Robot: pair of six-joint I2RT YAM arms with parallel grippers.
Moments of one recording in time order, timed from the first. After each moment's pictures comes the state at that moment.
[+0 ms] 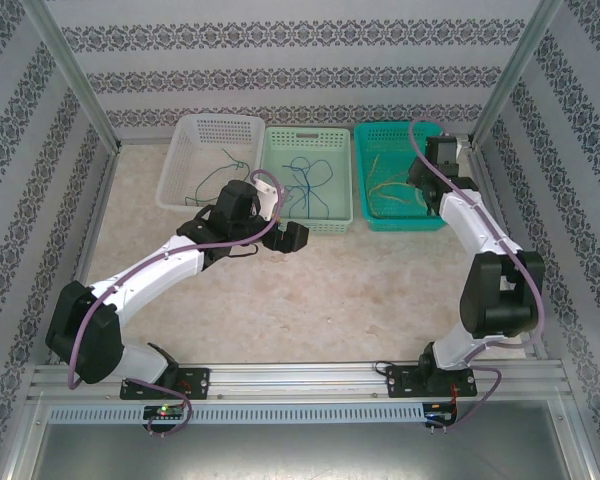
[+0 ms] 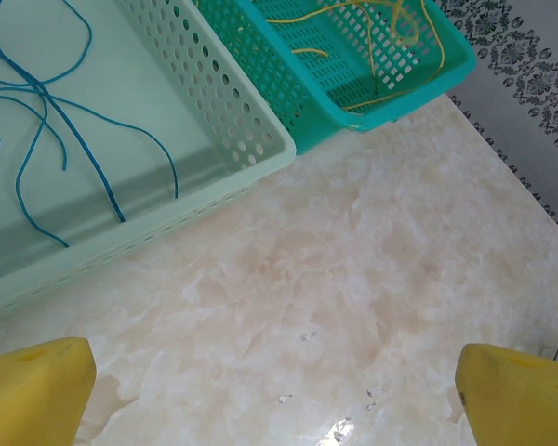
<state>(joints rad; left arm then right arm) -0.56 1.41 1.04 -0.24 0.34 -0.26 0.01 1.63 1.26 -0.36 0.16 0.42</state>
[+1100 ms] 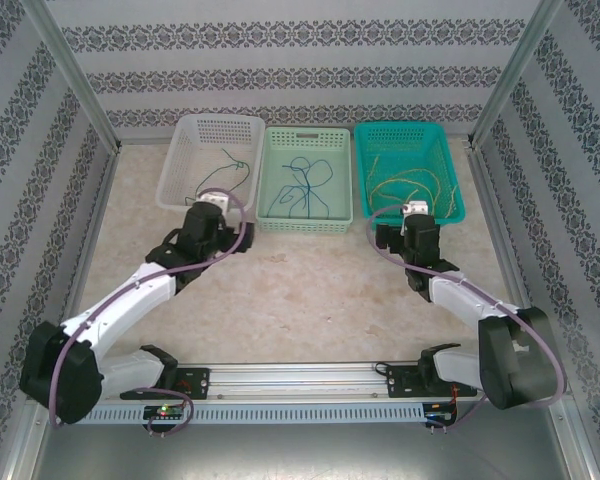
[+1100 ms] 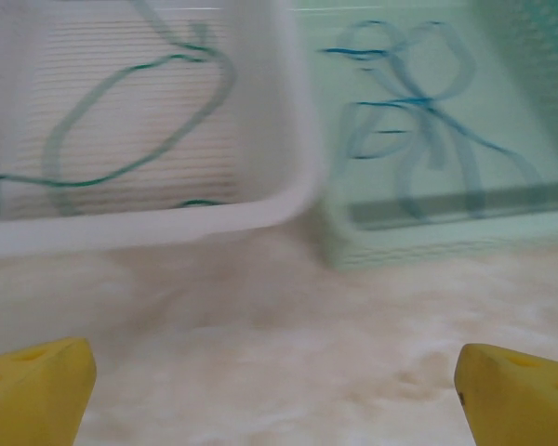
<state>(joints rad) -0.41 1.16 0.76 -0.24 -0.23 -0.22 0.20 1.25 0.49 0.22 0.24 0.10</state>
